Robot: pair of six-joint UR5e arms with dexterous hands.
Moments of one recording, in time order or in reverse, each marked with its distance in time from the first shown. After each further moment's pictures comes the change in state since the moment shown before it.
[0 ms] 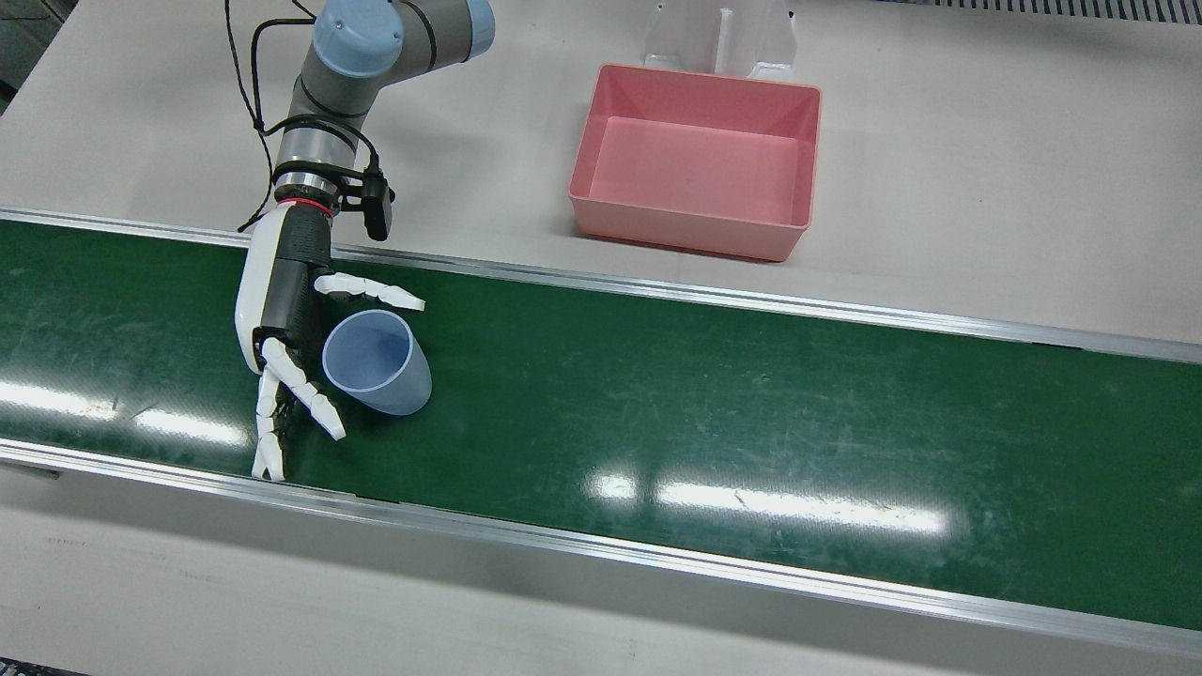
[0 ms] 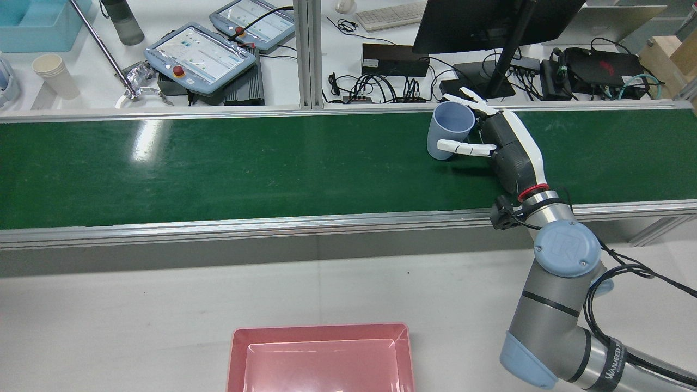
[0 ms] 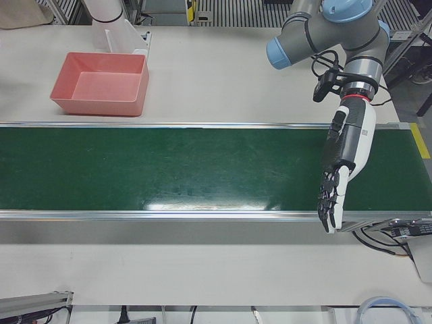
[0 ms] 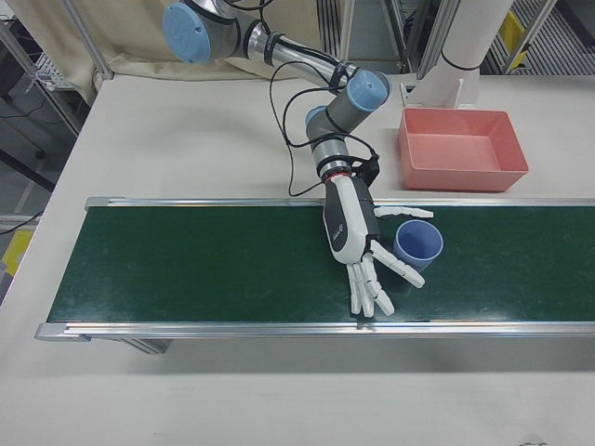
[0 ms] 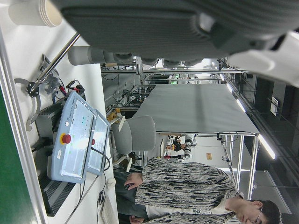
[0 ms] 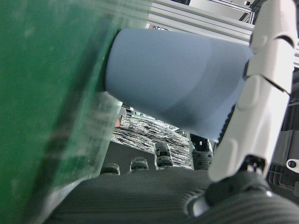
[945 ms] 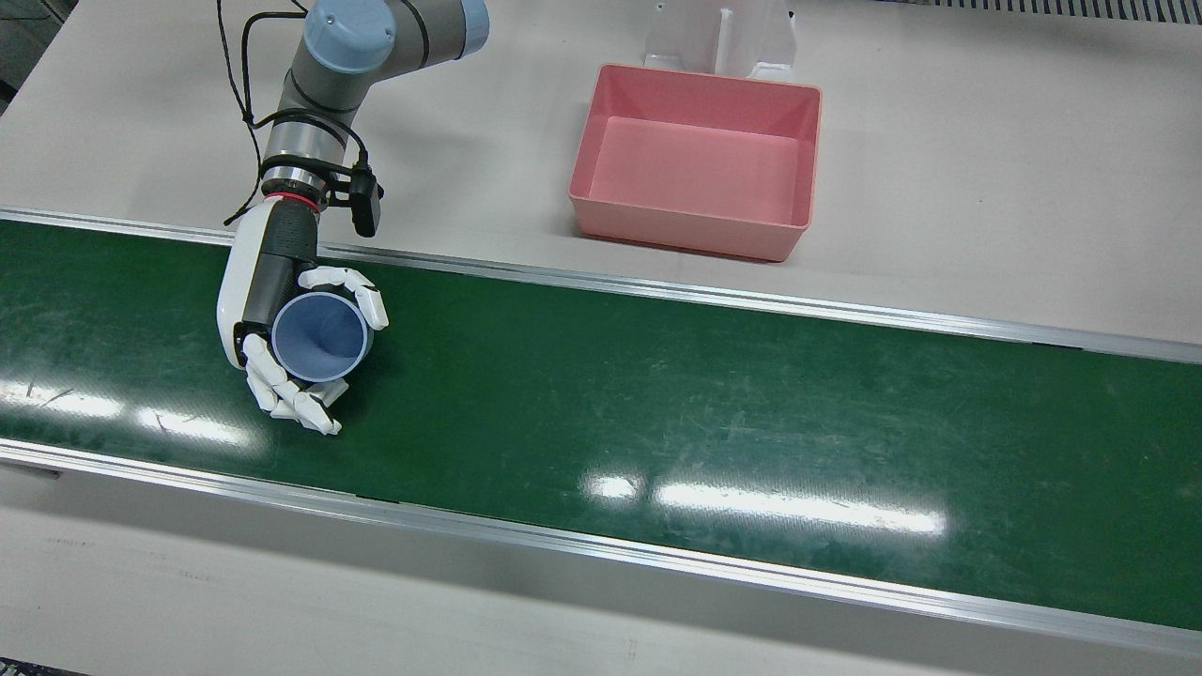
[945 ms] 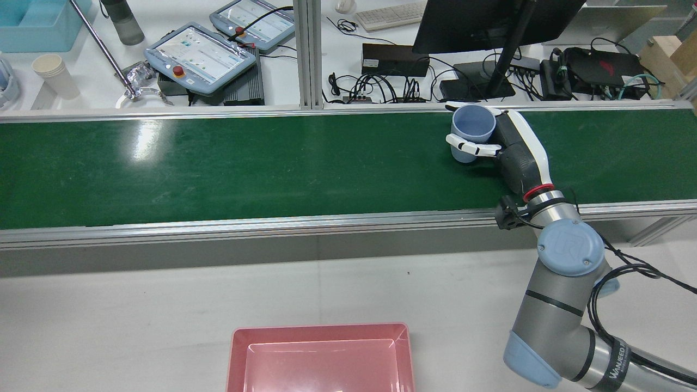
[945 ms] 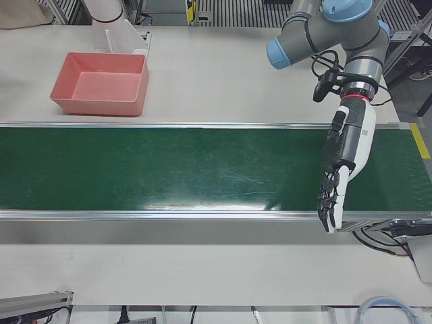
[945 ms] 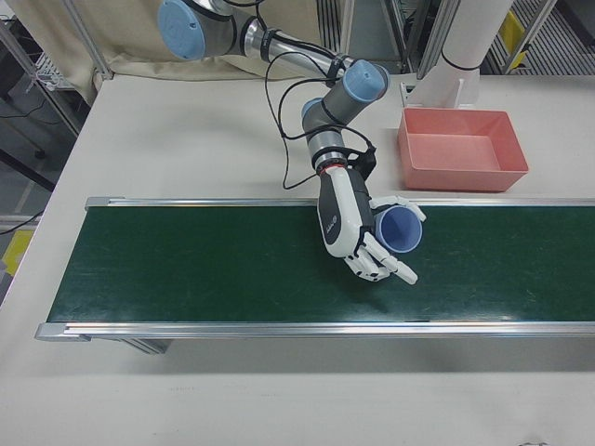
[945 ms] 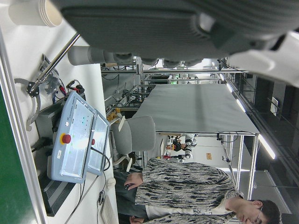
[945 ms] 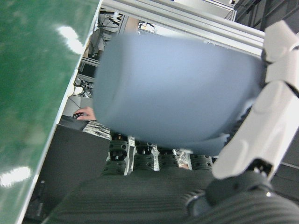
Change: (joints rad) left arm 0.000 0.000 0.000 0.000 0.000 0.000; right arm 0.033 -0.035 0.119 -0.031 0.000 -0.042
